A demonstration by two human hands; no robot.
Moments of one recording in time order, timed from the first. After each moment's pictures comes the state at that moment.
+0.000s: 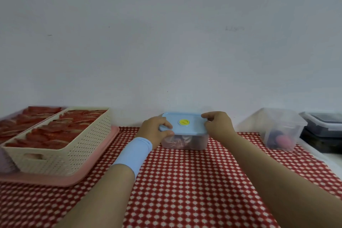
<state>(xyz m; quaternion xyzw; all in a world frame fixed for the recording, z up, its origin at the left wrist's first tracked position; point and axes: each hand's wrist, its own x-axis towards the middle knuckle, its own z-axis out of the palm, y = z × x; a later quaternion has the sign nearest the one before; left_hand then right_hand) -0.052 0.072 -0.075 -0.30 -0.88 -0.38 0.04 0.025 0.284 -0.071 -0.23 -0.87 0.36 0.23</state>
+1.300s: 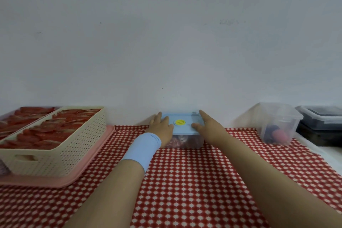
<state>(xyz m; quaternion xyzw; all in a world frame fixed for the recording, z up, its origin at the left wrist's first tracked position) -0.057 0.113 -0.087 -0.22 -0.95 -0.23 -0.04 0.031 0.278 -0.085 -0.18 -0.89 0.39 0.13</state>
